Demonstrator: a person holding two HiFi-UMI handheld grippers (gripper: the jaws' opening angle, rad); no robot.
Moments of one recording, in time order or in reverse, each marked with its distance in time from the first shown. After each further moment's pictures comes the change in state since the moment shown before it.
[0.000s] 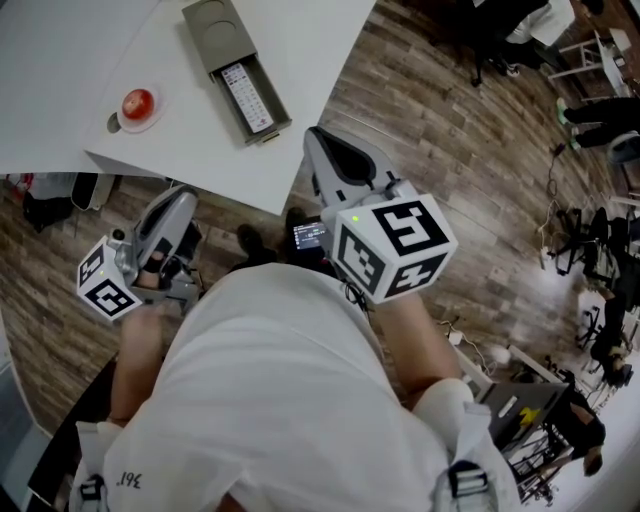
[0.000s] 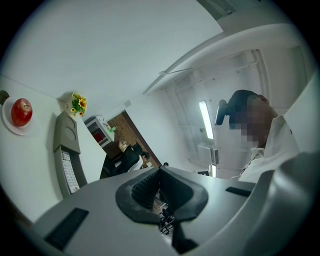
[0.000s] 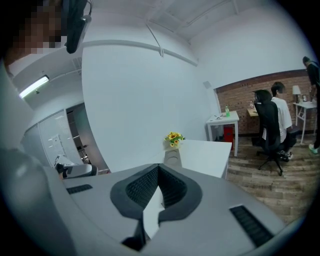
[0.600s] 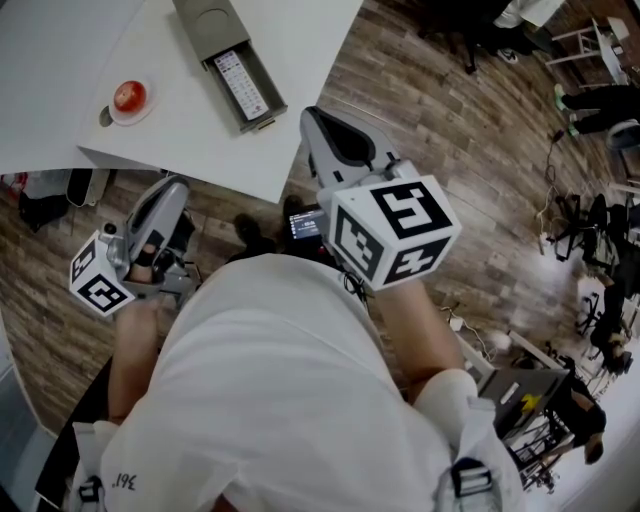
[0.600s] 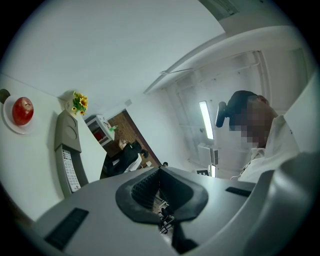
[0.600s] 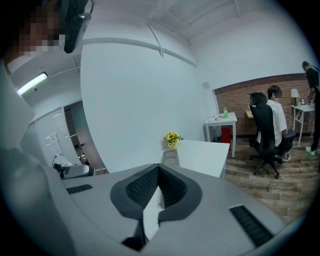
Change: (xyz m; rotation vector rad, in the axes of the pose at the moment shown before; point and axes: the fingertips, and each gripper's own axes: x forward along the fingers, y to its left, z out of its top) left arm -0.003 0.003 -0.001 -0.011 0.006 -0.004; right arm 0.003 -0.003 0.002 -0.015 0.001 -0.028
